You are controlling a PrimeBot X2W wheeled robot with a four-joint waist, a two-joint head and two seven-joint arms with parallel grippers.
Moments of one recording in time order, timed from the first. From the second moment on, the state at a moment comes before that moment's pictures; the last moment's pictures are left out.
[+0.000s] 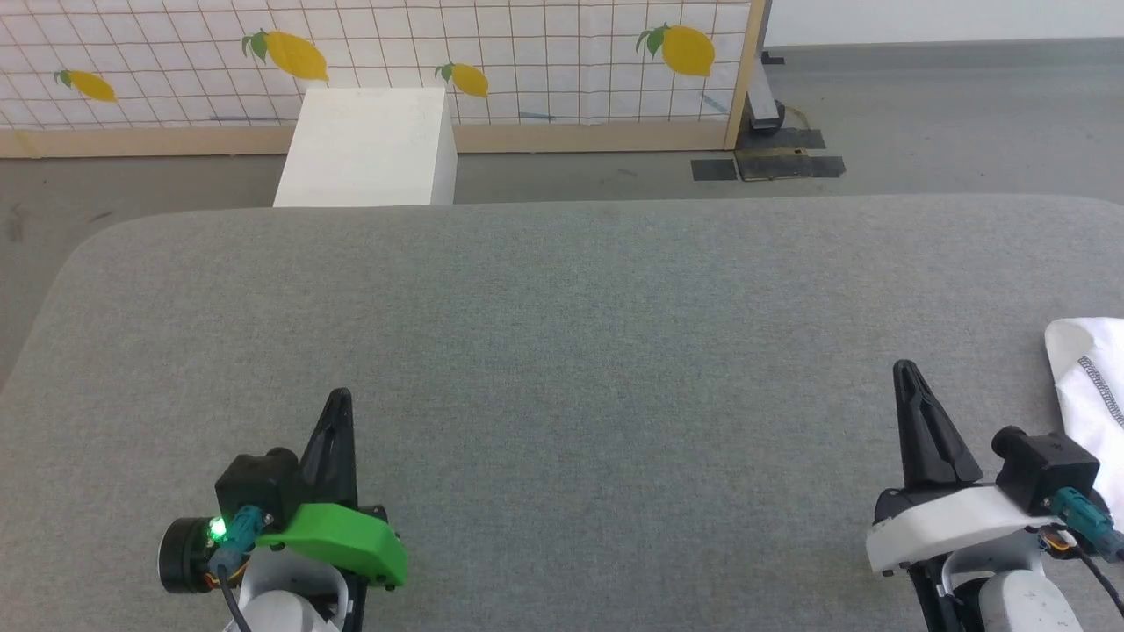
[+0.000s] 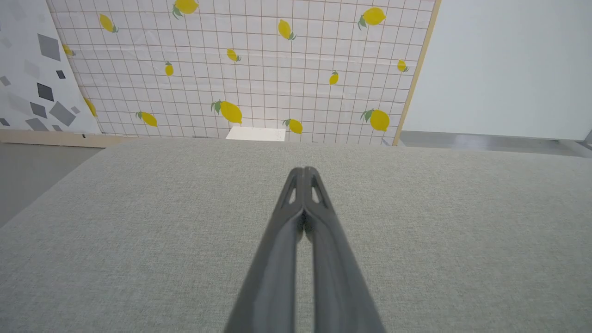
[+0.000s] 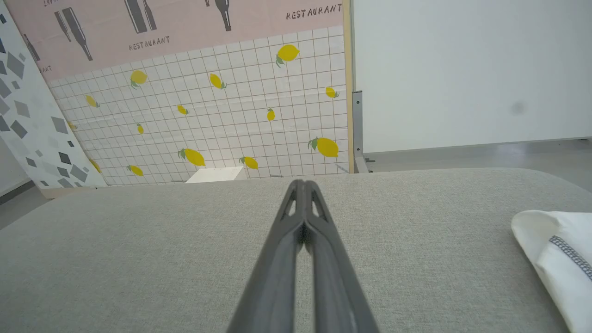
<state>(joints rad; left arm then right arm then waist) -0.07 0.06 -0.02 0.17 -0.14 -0.04 -0.20 -0.07 -0.05 -0.05 0.16 0.17 0.13 -0.20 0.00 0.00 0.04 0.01</state>
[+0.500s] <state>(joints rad) -0.06 0.06 -0.02 0.14 -0.11 -0.04 -0.17 -0.06 -0.05 -0.04 0.14 0.14 0.13 -0.17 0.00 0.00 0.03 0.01</state>
